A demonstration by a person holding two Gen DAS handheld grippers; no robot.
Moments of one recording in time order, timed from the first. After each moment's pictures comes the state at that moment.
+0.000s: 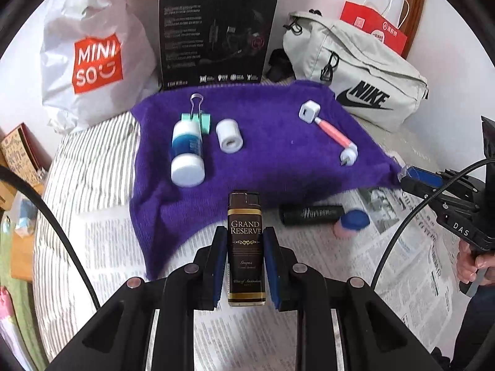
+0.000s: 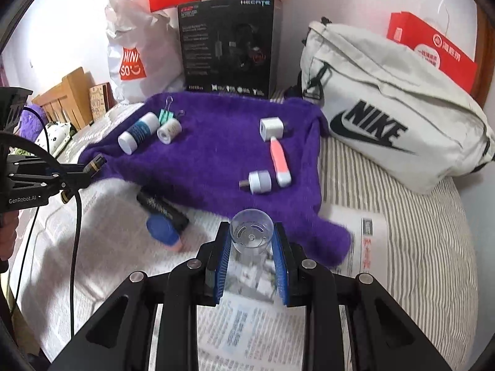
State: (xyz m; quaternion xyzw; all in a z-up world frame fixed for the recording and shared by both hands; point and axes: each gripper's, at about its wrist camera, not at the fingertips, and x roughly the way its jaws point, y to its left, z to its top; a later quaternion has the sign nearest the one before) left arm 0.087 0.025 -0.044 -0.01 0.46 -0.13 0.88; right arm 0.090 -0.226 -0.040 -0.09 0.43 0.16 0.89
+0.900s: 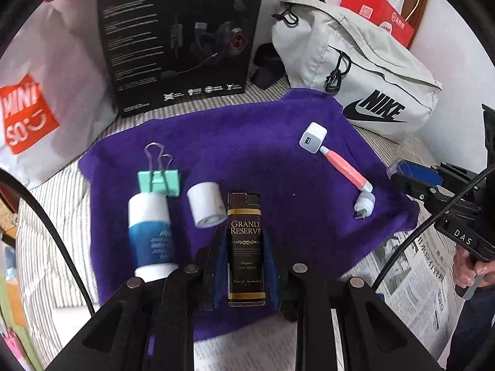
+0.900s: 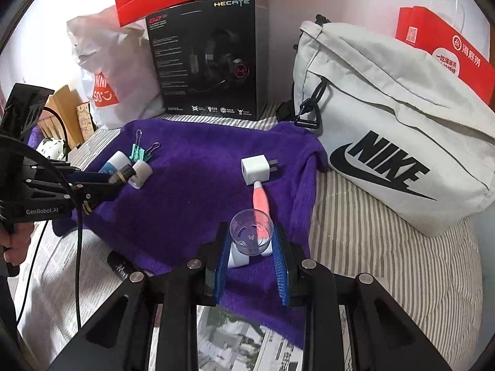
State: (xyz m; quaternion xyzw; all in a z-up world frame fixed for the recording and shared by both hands) left arm 0.198 -0.008 -0.055 0.02 0.49 -0.17 0.85; right arm 0.177 -0.223 -0.041 -0.07 0.43 0.15 0.89
